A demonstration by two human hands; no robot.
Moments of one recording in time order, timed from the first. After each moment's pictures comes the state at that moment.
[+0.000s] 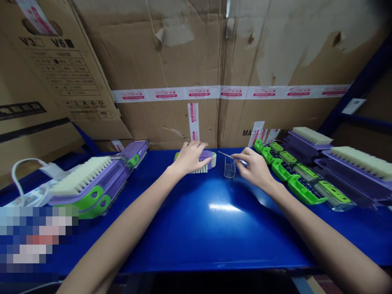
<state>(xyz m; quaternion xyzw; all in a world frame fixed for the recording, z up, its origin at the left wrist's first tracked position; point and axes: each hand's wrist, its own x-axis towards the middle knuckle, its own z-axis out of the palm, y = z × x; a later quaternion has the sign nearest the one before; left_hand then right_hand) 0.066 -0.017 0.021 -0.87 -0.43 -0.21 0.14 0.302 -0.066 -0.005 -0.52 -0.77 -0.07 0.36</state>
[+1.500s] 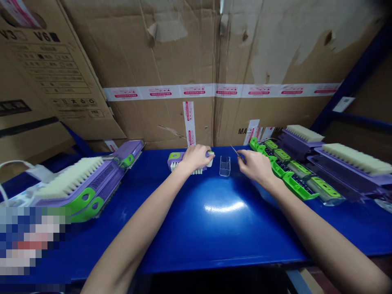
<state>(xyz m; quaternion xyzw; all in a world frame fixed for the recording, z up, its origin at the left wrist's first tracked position) 0.103 -0.001 0.014 -0.85 -0.49 -0.16 0.04 0.309 -0.068 0.006 -0.69 -0.70 -0.11 0.16</state>
